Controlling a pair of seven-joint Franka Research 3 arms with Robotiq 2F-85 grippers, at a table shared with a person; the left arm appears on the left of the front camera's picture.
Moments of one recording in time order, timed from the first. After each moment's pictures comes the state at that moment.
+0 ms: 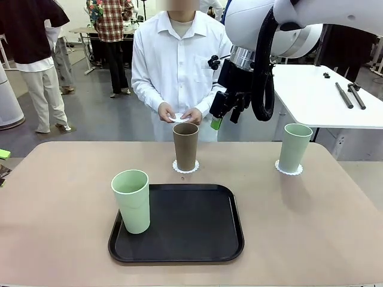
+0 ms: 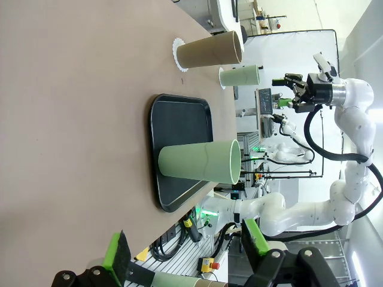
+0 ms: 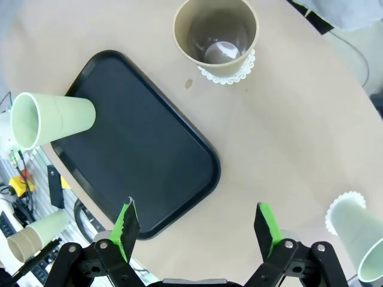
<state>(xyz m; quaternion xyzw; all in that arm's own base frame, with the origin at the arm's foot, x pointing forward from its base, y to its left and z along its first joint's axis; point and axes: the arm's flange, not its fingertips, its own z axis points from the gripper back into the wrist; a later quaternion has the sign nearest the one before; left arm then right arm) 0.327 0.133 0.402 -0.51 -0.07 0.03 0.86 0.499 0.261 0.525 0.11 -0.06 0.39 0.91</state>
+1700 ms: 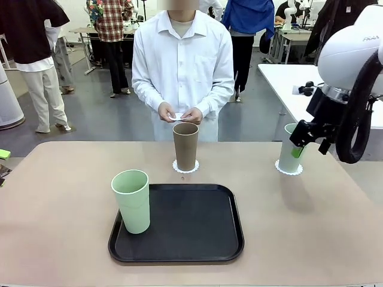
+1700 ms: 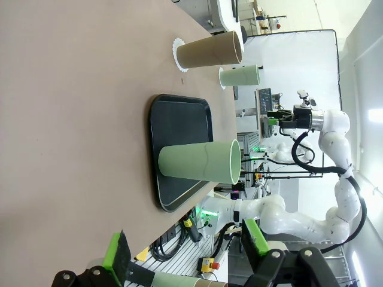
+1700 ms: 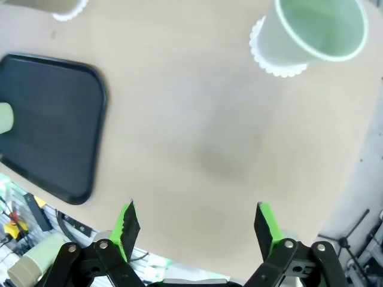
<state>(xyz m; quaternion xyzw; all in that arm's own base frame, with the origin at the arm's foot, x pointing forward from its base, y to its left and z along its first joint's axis) 0.327 0.133 0.401 -0.51 -0.07 0.03 0.86 0.417 0.061 0.482 0.05 -0.06 0.16 0.98</state>
